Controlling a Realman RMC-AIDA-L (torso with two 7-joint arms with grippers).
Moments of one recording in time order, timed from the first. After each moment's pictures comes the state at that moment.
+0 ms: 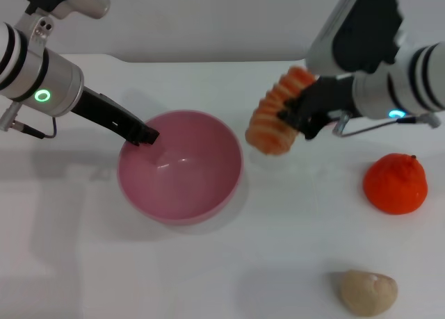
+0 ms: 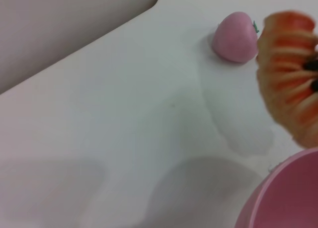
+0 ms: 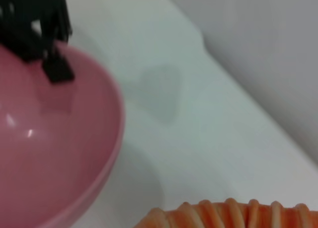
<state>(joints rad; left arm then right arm) -0.72 -2.05 1.12 1.12 -0.63 -1.46 0.78 0.55 2.07 -1.59 -1.35 0.65 1.08 -0.80</state>
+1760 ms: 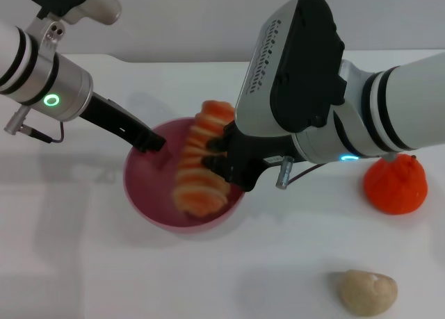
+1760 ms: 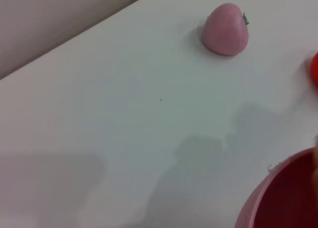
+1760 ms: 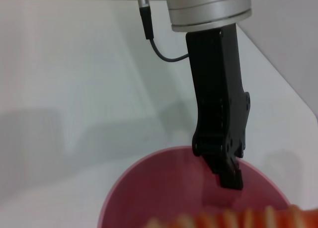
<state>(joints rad) -0.73 -2.06 1.15 1.12 -0.64 -1.47 0.76 0.49 2.08 -1.85 -1.68 0.70 1.21 -0.68</state>
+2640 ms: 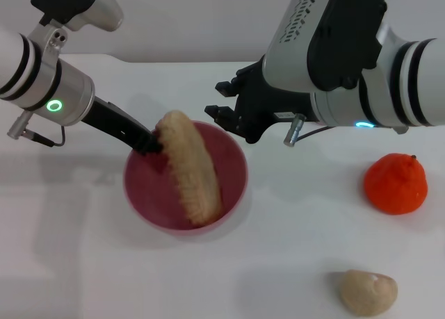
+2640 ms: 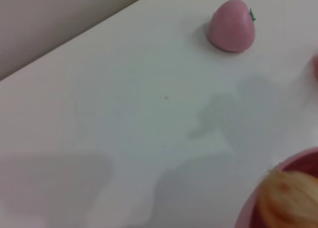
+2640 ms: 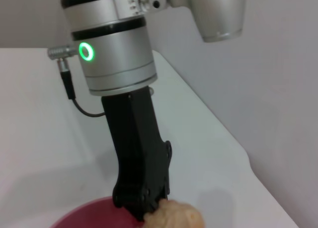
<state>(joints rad) -0.71 -2.06 1.18 1.12 -0.64 -1.43 0.76 0.42 2.08 -1.80 -1.73 0.69 1.07 -0.70</state>
